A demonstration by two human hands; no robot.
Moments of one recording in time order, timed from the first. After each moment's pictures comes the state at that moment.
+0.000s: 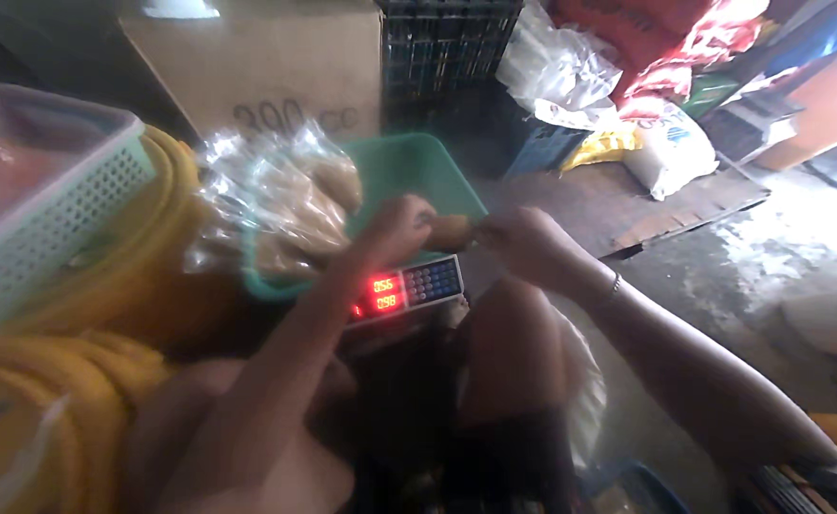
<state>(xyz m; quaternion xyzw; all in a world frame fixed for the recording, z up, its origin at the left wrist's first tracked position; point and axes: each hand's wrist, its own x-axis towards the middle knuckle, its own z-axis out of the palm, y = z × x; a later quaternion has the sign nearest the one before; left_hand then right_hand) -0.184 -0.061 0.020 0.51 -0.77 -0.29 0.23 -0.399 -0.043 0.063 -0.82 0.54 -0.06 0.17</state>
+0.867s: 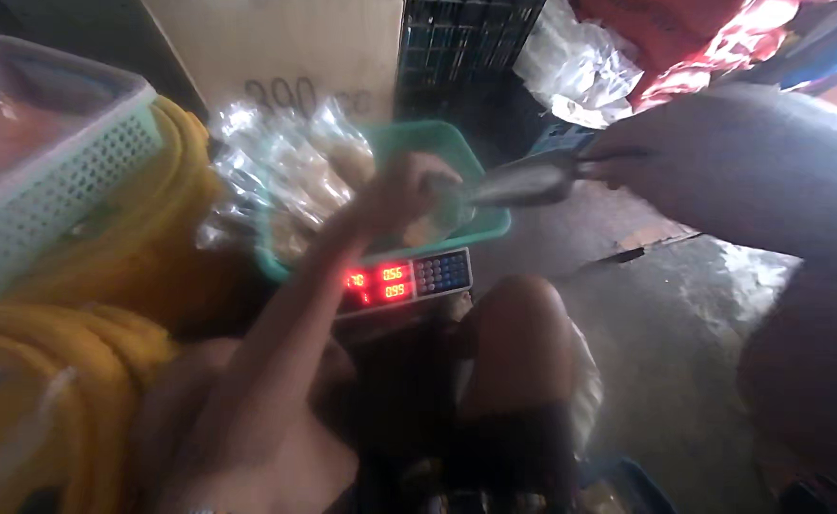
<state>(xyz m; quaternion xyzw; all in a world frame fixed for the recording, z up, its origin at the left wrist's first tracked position) -0.149 -0.073 0.022 0.39 -0.80 -0.29 0.36 -0.438 -0.070 0.161 -0.95 0.29 -0.05 -0.14</state>
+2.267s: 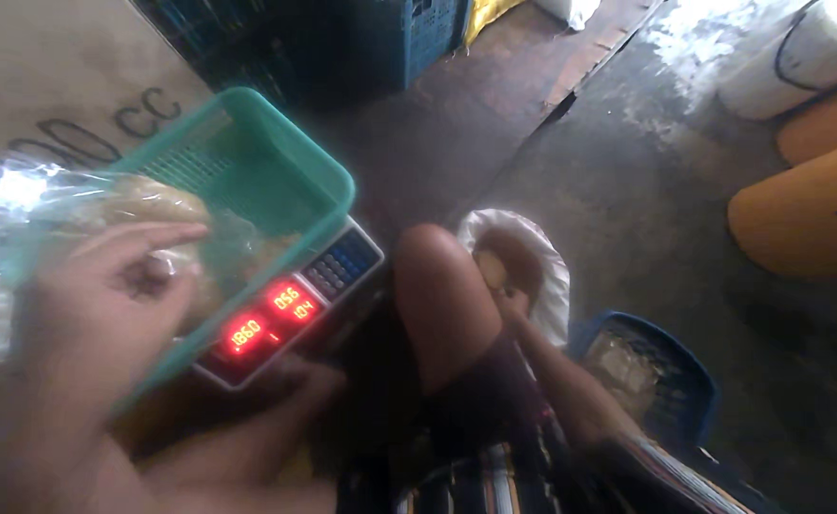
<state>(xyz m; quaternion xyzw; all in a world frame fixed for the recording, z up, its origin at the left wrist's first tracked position) -0.141 -0.037 0.017 0.55 -0.79 -0.14 0.23 -0.607 0.100 -0.343 -0.19 0.86 -0.26 0.39</state>
